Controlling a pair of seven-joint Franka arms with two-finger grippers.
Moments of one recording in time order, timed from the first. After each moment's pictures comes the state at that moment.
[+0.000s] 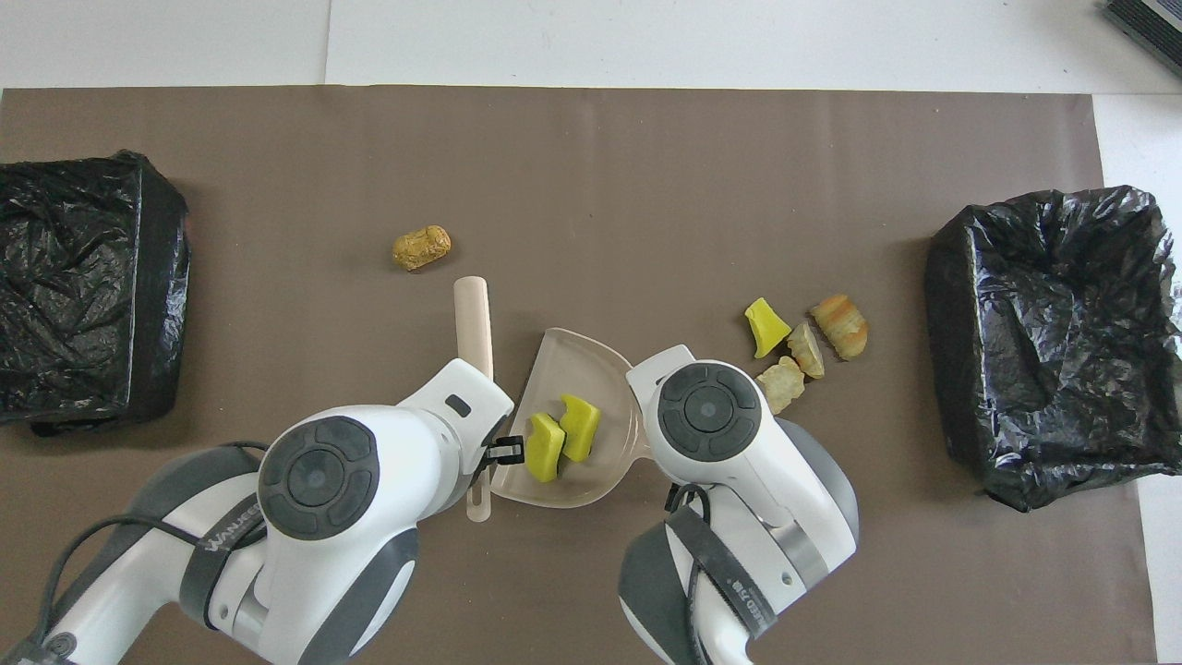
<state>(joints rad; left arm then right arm) -0.41 -0.11 -0.04 -2.21 -0.10 2.18 -0.38 0.58 0.10 -0.02 -2.10 -0.12 2.16 -0.60</state>
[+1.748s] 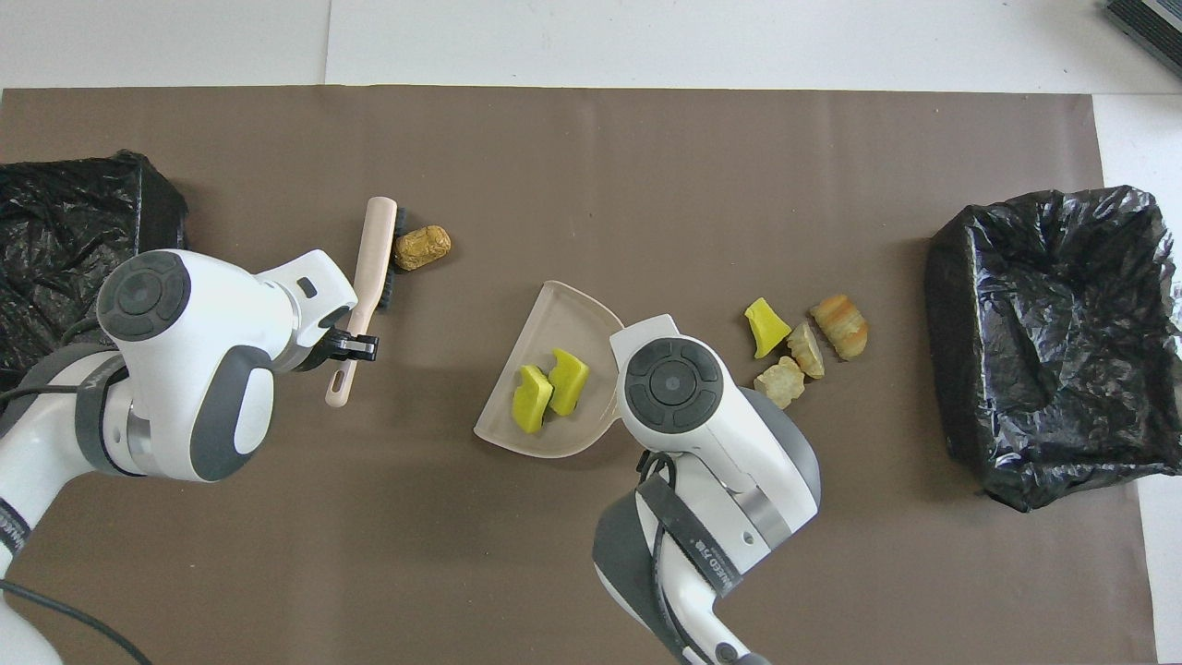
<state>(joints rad) -0.35 0.08 -0.07 -2.18 -0.10 2.28 0.00 0.59 0.21 0.00 -1.95 -0.08 2.01 -0.50</state>
